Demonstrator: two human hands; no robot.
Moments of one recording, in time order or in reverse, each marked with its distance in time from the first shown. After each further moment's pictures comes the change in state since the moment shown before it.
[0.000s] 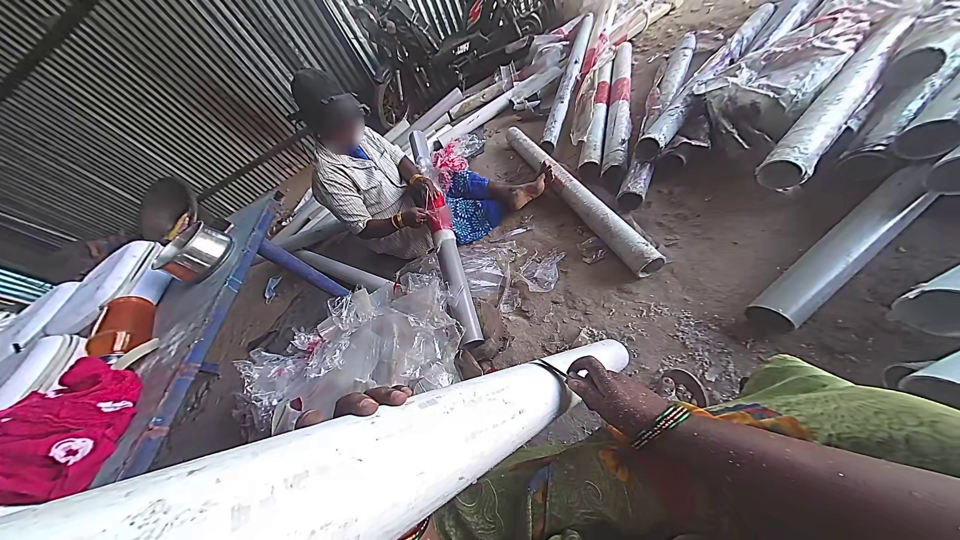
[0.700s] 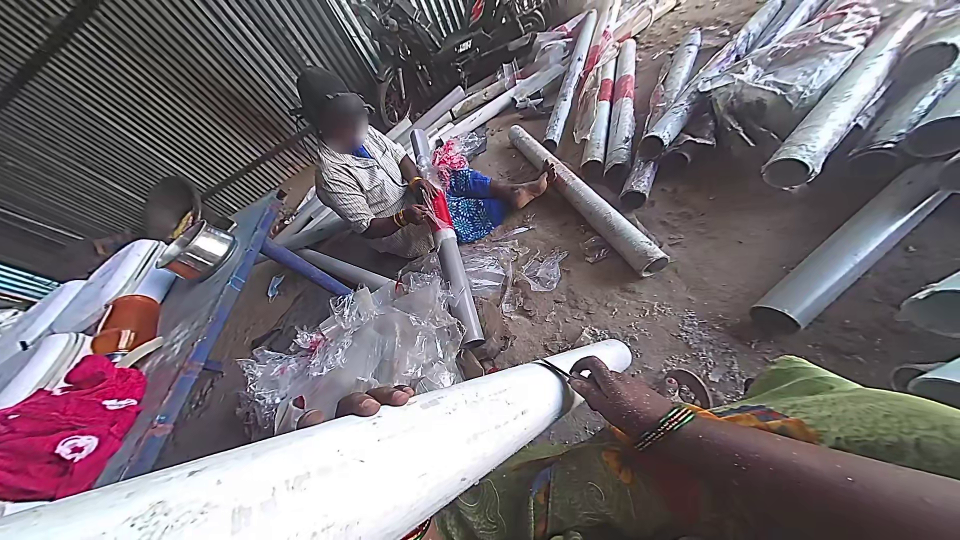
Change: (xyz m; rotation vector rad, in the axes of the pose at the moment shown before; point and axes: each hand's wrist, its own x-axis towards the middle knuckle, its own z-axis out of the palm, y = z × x) left_hand -0.002 -0.001 -0.004 -0.001 -0.004 0.010; right_hand -0.001 -0.004 -0.002 0.004 -0.005 0.027
